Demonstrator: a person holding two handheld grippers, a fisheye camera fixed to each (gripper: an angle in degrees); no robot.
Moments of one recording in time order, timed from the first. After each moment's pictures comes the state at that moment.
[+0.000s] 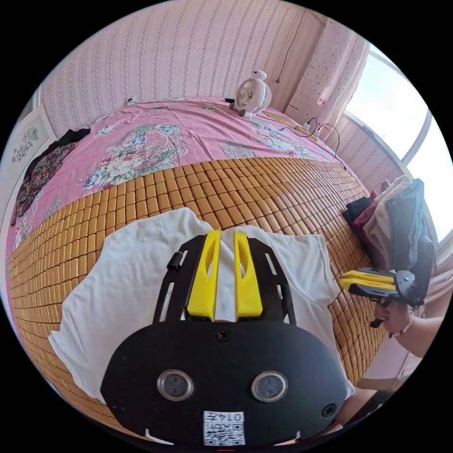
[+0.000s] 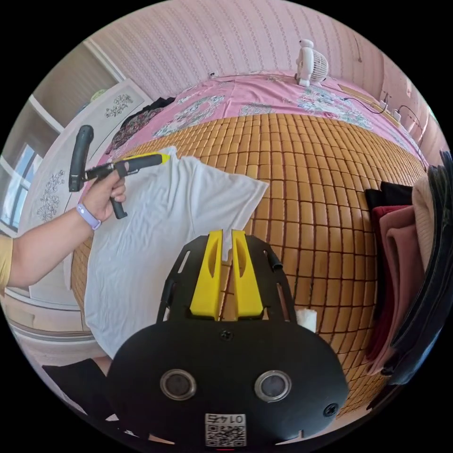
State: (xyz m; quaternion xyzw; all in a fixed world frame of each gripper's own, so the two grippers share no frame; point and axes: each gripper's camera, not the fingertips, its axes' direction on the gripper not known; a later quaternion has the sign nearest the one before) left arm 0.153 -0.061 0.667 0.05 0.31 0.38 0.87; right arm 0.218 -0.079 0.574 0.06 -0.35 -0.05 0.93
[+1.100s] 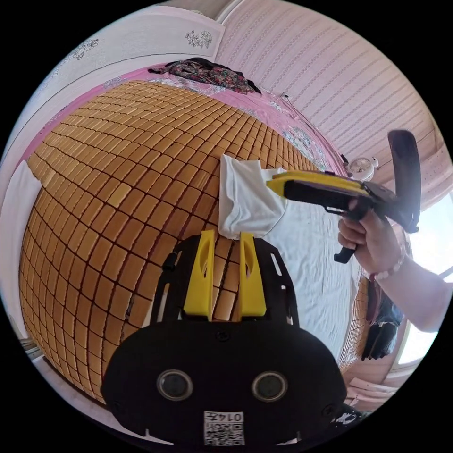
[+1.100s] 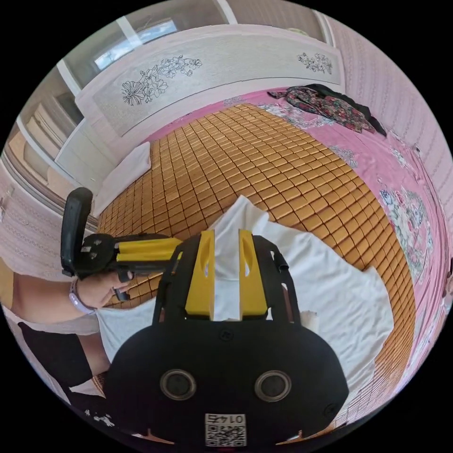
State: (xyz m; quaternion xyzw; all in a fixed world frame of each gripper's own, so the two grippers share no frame) left arm -0.250 -0.165 0.653 -0.01 0.25 0.07 0.96; right arm -0.229 -0.108 0.456 0.13 -0.39 -0.46 0.79
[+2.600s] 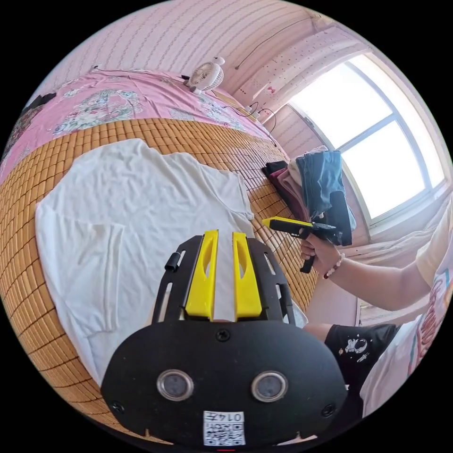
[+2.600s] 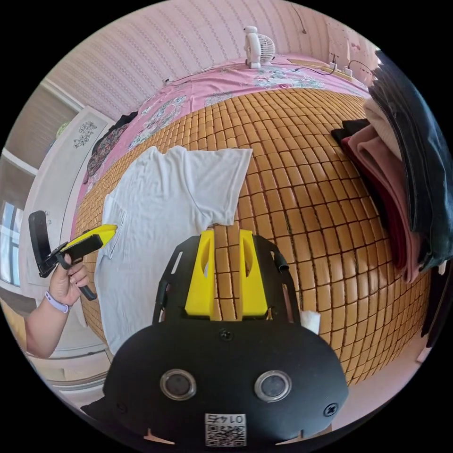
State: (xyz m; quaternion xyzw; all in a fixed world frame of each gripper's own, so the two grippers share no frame) left arm 0.029 -0.008 0.543 -0.10 0.45 0.43 0.77; right arm 0.223 -0.046 0.613 0.03 -0.34 0.11 0.93
